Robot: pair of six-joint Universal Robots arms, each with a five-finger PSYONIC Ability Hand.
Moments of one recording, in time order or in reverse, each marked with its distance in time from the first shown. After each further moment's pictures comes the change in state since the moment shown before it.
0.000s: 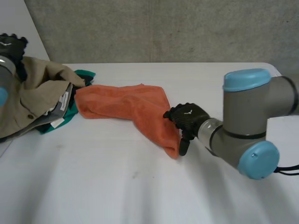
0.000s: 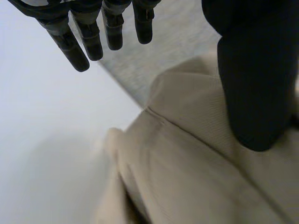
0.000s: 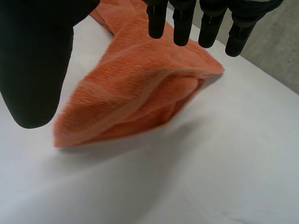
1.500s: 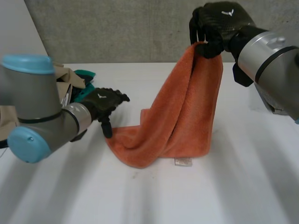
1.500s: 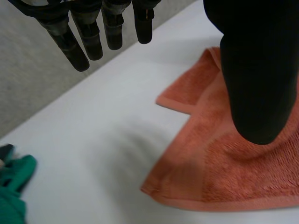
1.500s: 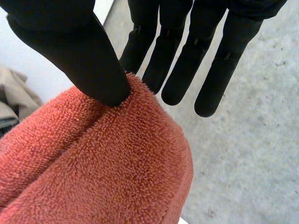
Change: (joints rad) left arm -0.418 0.282 -0.610 -0.094 0.207 -0.091; right arm -0.114 -0.342 -0.132 -0.117 -0.092 0.226; left_hand 0.000 -0.004 -0.003 -0.001 -0.010; right_hand 0.892 0.963 0.976 0.986 0.949
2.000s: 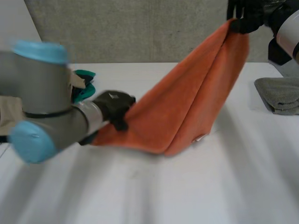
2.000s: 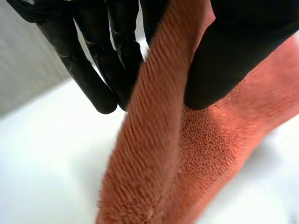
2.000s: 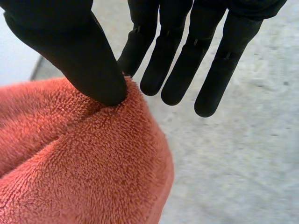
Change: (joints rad) left arm -0.097 0.063 0.085 -0.169 -0.039 -0.120; right arm -0.171 0.016 -0.110 0.011 -0.010 0.024; left_hand 0.971 0.991 0.979 0.997 0.931; right_hand 0.000 0.000 0.009 0.002 0.000
